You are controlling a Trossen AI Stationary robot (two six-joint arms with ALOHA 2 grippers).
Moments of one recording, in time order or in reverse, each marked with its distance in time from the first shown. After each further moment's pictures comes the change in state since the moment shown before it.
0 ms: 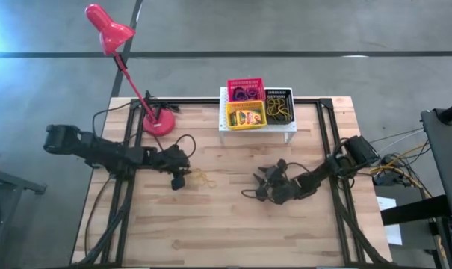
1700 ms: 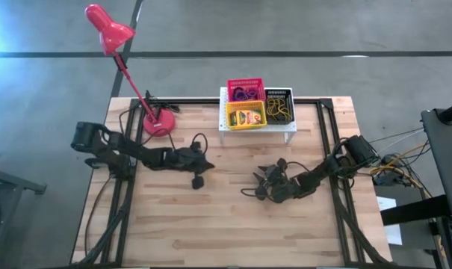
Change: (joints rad) left arm -0.011 0.342 0.167 0.444 -0.015 0.169; right arm -0.014 0.000 0.001 -0.003 -0.002 -0.009
